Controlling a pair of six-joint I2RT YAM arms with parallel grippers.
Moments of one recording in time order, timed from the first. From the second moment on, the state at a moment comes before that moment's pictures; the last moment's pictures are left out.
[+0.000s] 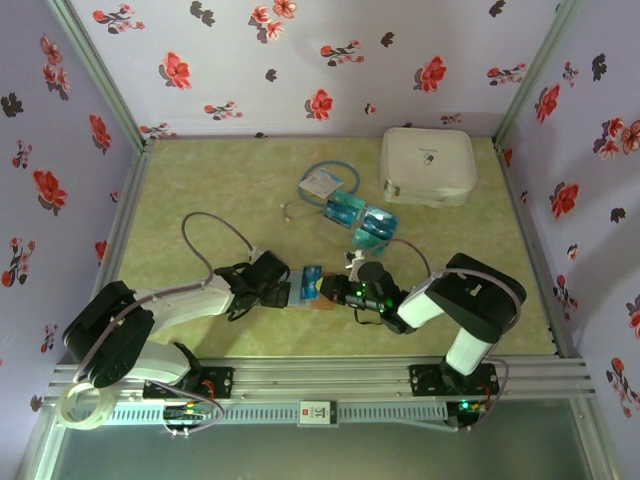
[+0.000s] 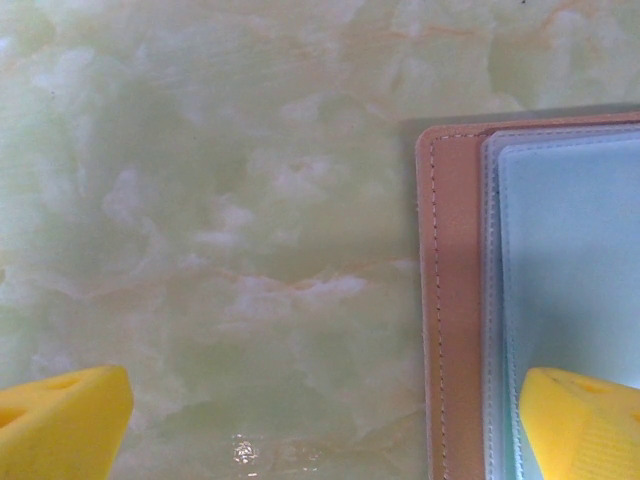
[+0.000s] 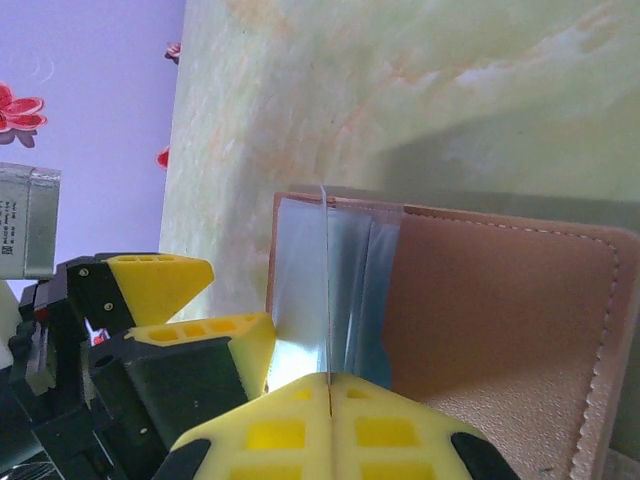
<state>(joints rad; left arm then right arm) -0.85 1.38 0.62 -0.43 -0.34 -0.58 0.86 1.70 0.34 0.93 -0.25 1.09</state>
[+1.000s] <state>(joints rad) -0.85 1.37 0.61 -0.42 -0.34 -0.59 0.88 1.88 0.29 1.24 -0.24 1.19</state>
